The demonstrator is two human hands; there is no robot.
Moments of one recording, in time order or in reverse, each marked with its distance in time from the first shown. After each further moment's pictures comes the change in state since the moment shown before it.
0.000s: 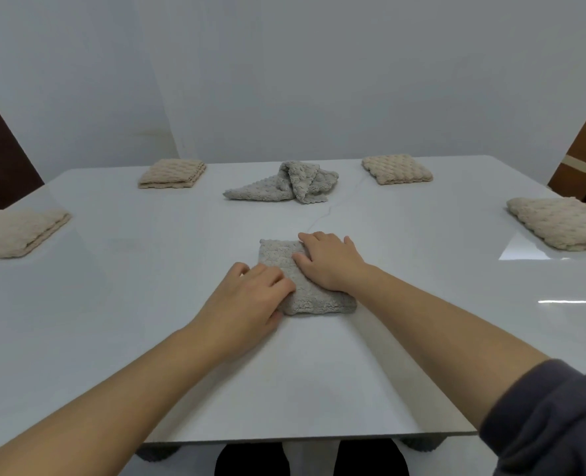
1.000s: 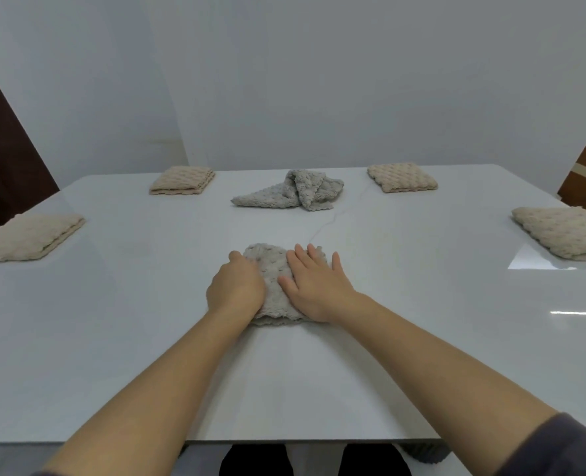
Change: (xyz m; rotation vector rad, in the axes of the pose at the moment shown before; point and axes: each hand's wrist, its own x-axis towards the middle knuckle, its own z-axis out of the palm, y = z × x) left_hand 0.042 -0.010 0.008 -0.302 -0.120 -1.149; right_hand -0.026 -0.029 0.016 0.030 -0.098 -0.080
